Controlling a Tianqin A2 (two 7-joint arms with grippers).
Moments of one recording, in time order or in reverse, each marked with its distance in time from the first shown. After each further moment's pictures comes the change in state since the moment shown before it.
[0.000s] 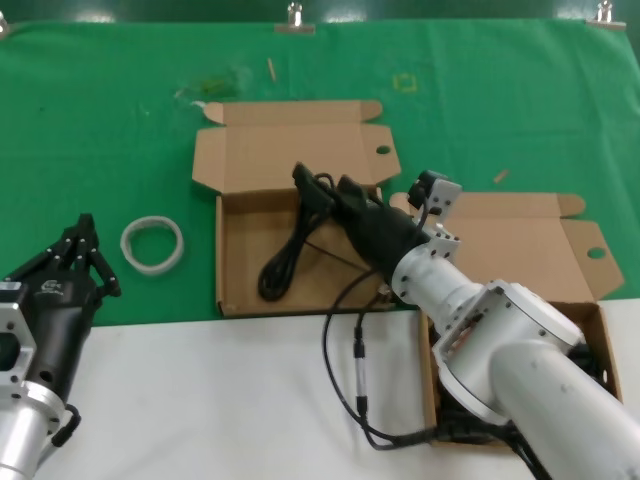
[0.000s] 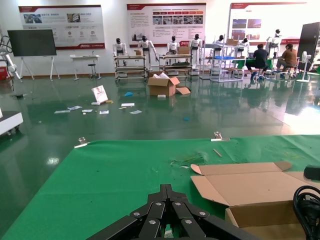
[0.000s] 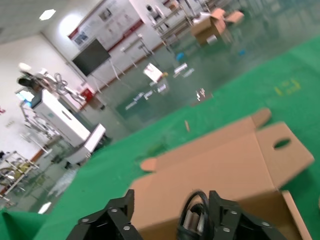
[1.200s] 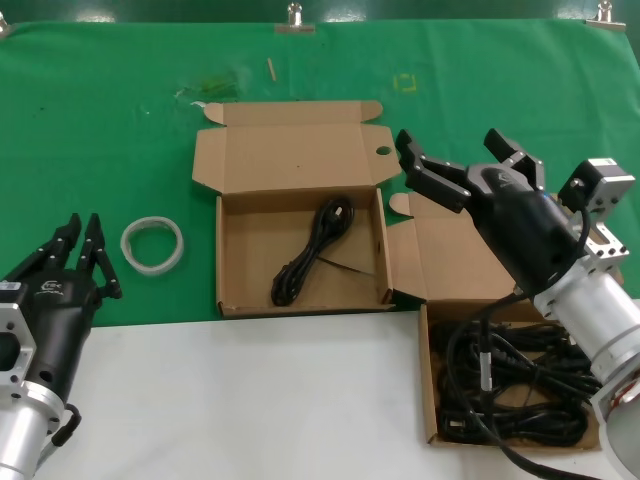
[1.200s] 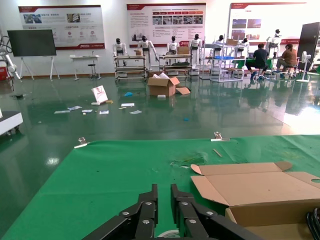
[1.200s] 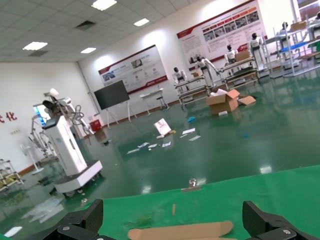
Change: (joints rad) left arm 0.000 0.000 0.000 0.000 0.000 0.000 0.000; right arm -0.453 0.375 0.161 0.940 -0.380 0.174 0.268
